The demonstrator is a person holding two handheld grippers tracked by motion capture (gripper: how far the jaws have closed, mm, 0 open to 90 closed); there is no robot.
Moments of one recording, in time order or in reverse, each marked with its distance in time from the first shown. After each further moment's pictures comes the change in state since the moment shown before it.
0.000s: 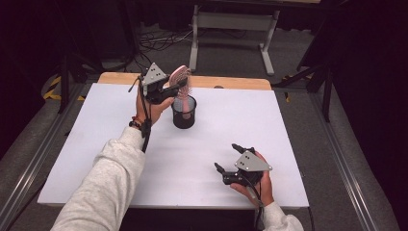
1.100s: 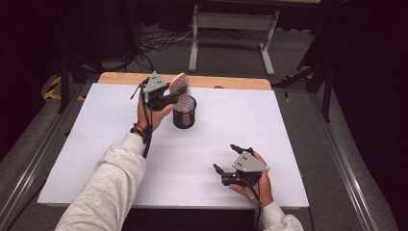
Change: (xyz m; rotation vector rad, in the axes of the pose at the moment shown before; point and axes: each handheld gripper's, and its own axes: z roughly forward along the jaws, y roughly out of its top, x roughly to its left) left arm -0.002 -0.023 0.002 0.027 0.014 -0.031; right arm 0.003 0.001 0.002 0.019 0.007 -0.026
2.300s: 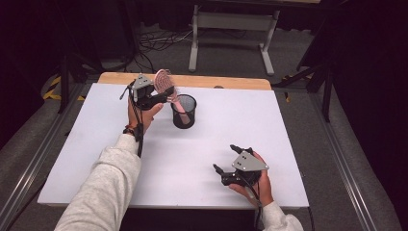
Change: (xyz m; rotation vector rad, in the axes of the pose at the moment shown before) left arm 0.041 -0.031 -0.005 0.050 0.079 -0.159; right arm -0.001 -0.002 0.002 0.018 0.006 0.006
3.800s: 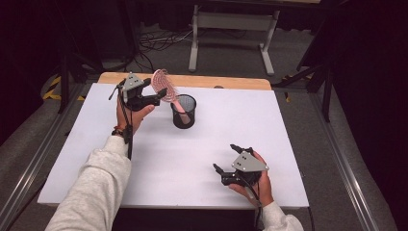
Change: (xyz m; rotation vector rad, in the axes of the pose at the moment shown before) left arm 0.006 0.010 -0.032 0.001 0.062 0.090; right arm 0.001 0.003 -0.002 -0.008 -0.013 -0.013
